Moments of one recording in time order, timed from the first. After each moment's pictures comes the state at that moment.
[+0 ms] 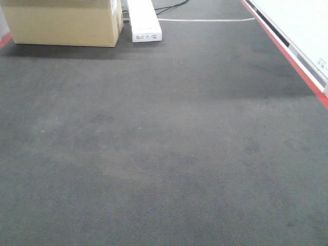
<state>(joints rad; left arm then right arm) -0.43 0.68 -1.00 0.38 1.19 -0.44 0.13 0.63 -0.84 0.10 1.28 -0.08</state>
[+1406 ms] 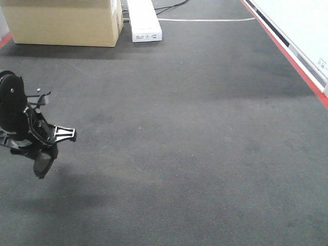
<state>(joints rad) -0.15 1.76 -1.30 0.06 0.97 -0.27 0.13 0.63 -0.84 0.10 1.28 -0.08</state>
